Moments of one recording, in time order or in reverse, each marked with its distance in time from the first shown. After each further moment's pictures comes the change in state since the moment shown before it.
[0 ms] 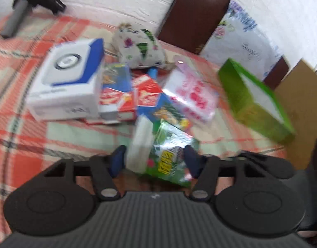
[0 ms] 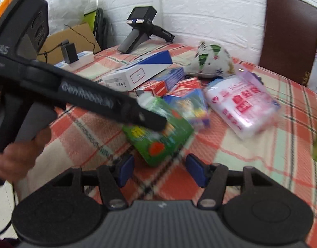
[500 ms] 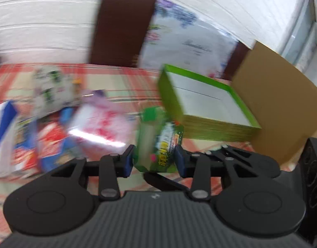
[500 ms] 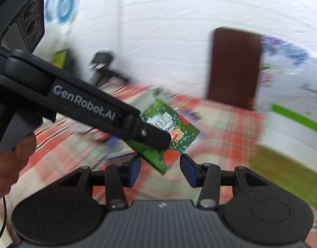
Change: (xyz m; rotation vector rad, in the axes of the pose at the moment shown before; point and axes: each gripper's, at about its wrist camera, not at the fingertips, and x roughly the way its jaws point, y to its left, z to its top) left arm 0.020 -0.130 0.037 0.262 -0.002 -0.106; right arm -0.082 -0.056 -0.009 0.082 -0.247 -0.220
